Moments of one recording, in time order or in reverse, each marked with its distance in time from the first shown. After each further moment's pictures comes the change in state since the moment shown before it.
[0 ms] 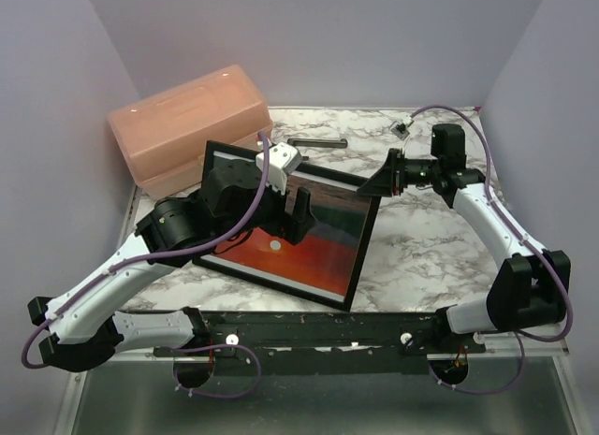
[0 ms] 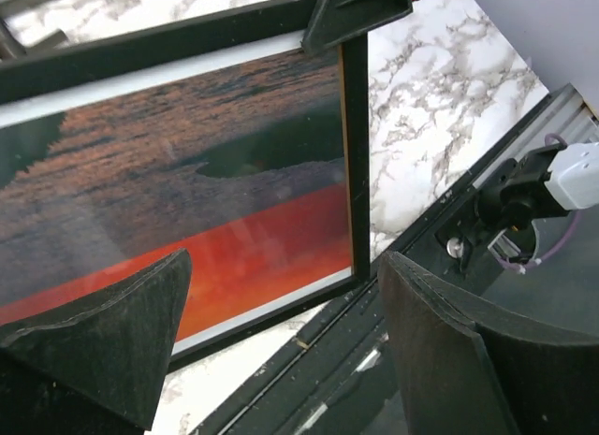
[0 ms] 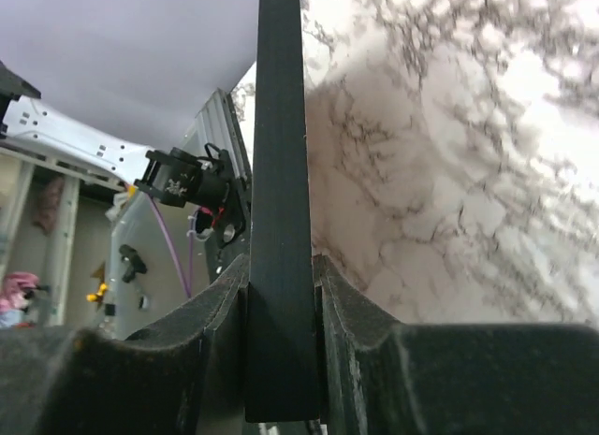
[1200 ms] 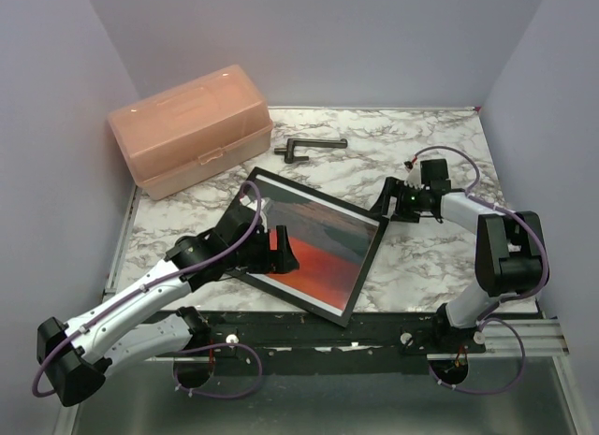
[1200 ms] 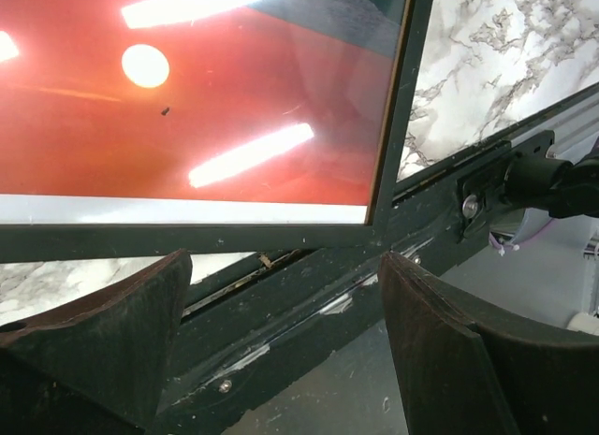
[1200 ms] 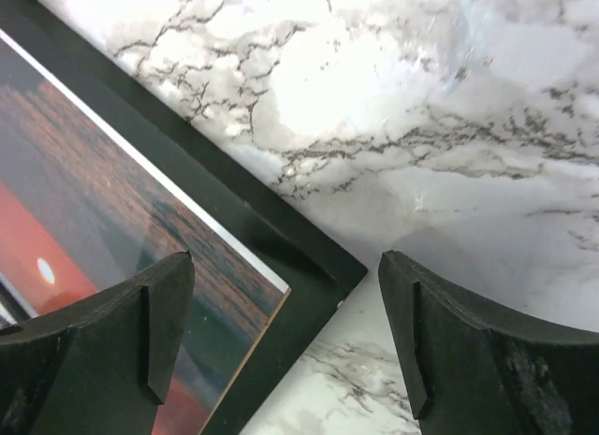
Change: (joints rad) left arm 0.195 -0.199 -0.735 0.220 0.251 -0.430; right arm -0.089 0.230 -0.246 0.064 0.717 0.078
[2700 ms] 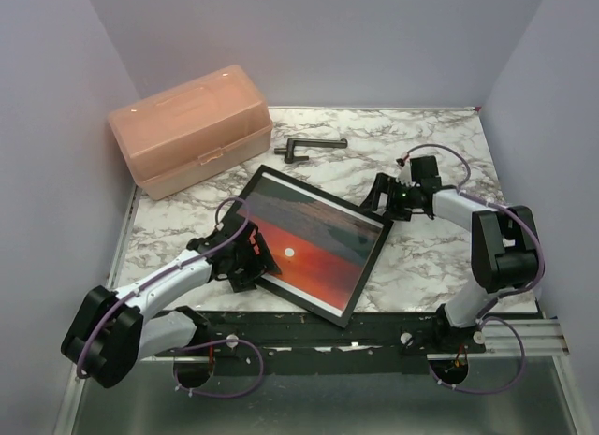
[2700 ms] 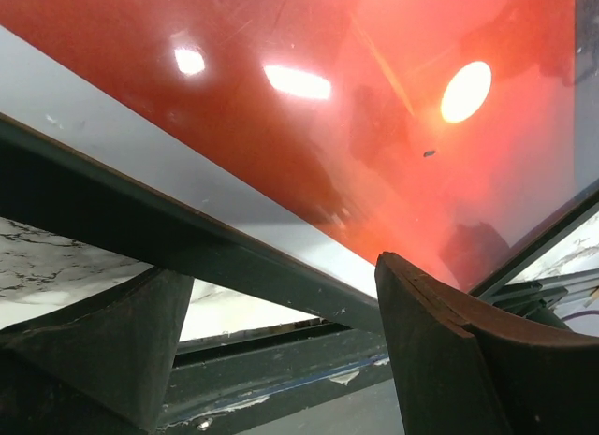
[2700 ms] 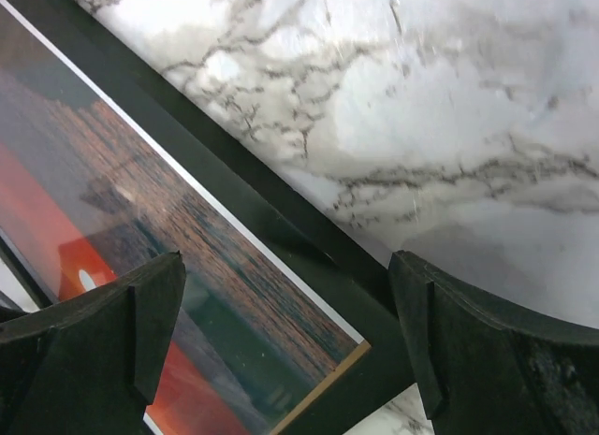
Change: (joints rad) left arm 0.254 0.200 -0.289 0.160 0.047 -0.288; right arm 0.081 0.063 0.066 0.027 0.013 0.108
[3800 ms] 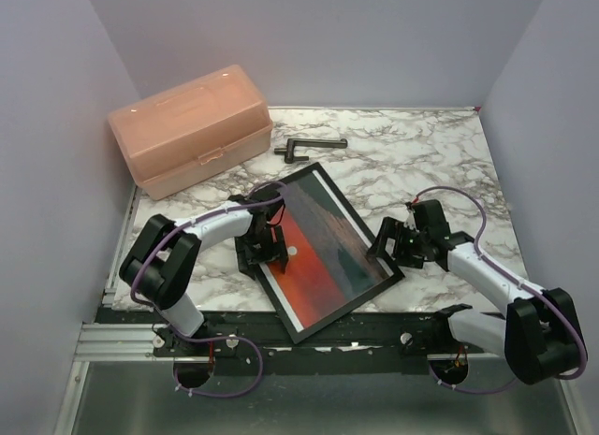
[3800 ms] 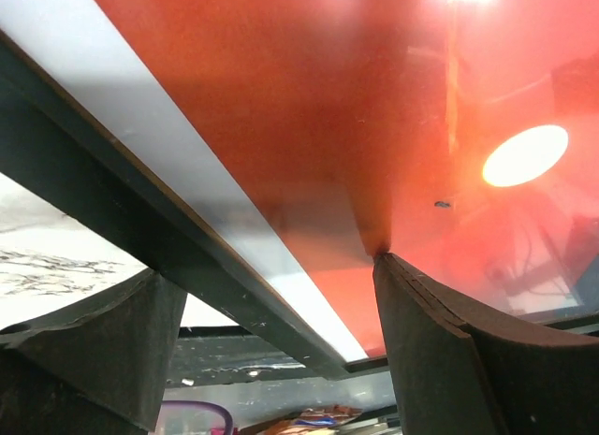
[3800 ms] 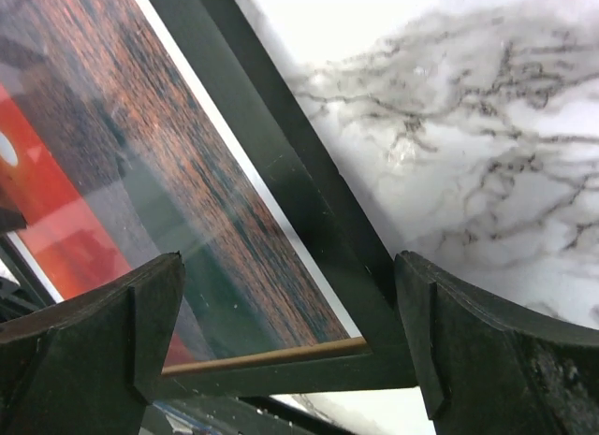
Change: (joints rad) left arm -0.021 0.507 0.410 -0.294 0.017 0.219; right arm 0.131 -0.552 -0.419 -0.173 0.169 0.156
